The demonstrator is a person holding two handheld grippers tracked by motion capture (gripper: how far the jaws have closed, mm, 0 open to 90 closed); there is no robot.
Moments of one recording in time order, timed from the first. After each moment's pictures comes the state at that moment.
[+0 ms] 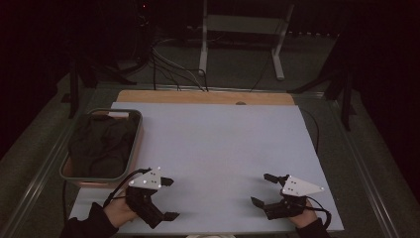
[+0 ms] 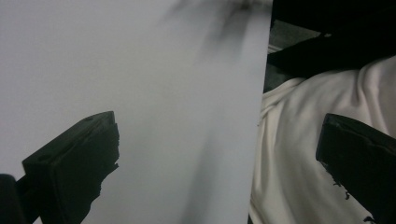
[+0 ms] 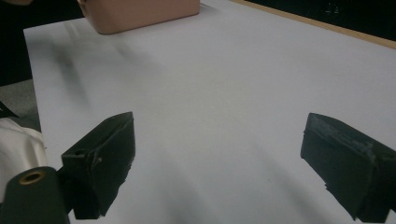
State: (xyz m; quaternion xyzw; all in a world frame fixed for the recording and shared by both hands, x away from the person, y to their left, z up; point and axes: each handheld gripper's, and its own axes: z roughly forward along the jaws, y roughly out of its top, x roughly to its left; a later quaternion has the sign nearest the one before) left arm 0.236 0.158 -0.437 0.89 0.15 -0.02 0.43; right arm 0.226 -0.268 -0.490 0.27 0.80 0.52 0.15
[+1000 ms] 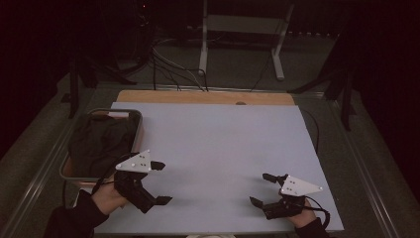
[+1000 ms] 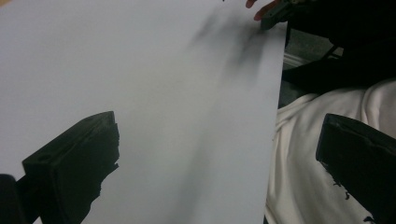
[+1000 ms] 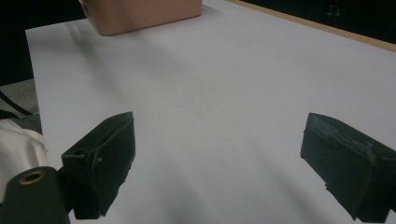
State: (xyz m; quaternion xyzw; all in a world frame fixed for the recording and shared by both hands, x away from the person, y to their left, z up) left arm 0.252 0.176 -0.393 0.89 0.17 0.02 0.43; right arm 0.227 -0.265 -0.489 0.26 0.80 0.52 0.15
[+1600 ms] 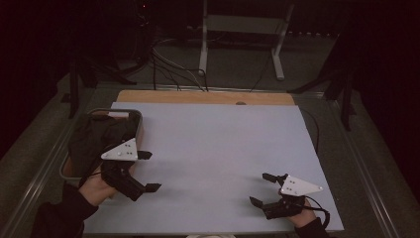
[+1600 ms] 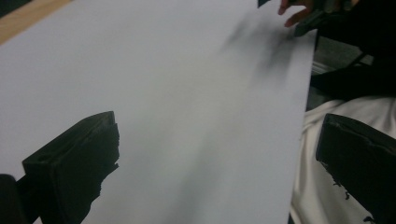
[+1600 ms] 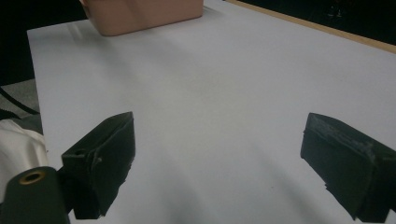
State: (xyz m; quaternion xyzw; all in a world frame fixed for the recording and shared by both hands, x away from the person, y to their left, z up) left arm 0.267 0.206 -0.380 0.88 0.20 0.05 0.43; right arm 0.227 -0.265 -0.489 0.26 0.80 0.52 0.15
